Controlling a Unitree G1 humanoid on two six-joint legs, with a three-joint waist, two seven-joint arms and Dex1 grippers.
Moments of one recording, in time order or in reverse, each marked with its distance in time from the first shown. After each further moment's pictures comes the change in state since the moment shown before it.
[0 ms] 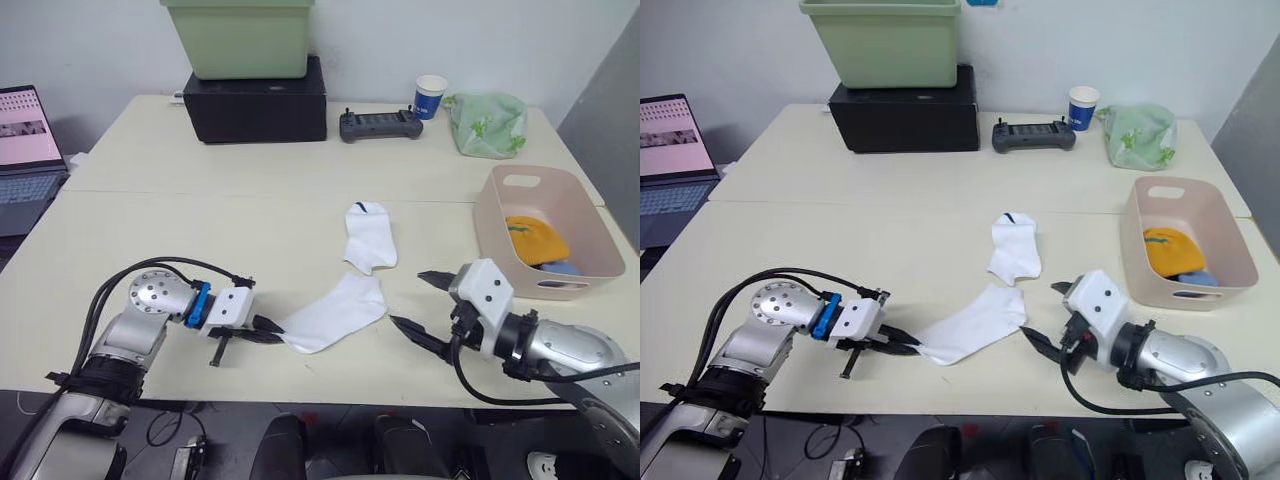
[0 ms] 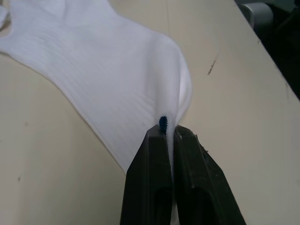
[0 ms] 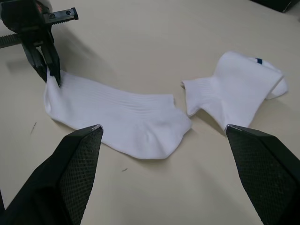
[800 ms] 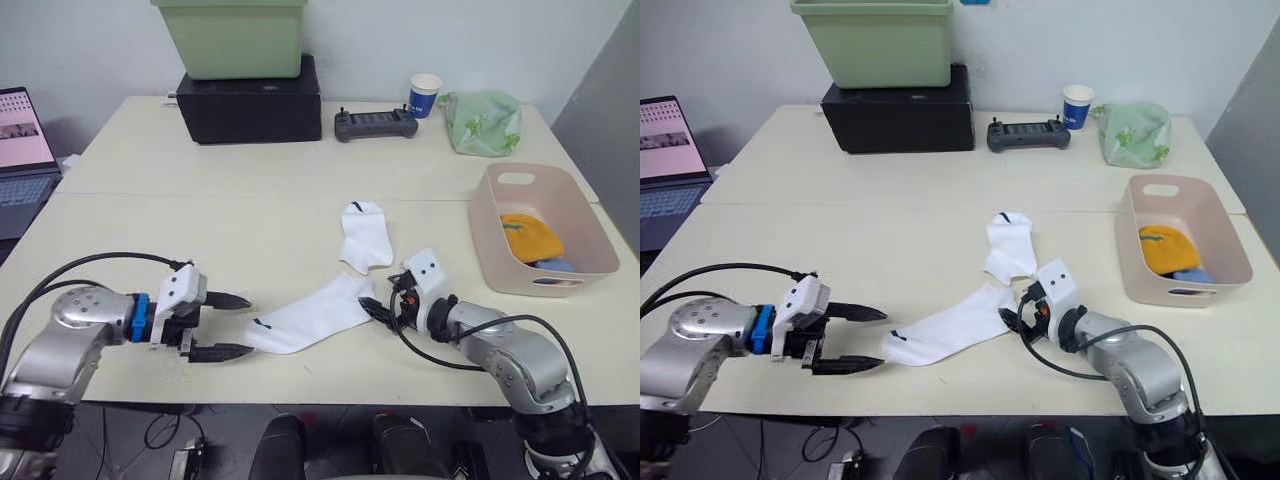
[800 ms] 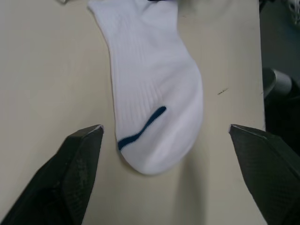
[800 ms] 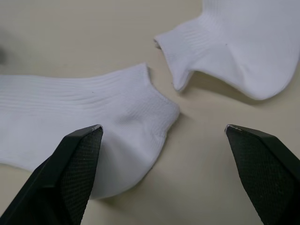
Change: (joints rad) left arm 0.310 0.217 0.248 -0.436 -0.299 0.766 0.236; right arm -0.214 0.313 0.191 0.485 -0.139 0.025 -0.148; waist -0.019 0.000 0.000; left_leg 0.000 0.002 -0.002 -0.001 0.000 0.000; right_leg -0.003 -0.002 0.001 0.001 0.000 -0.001
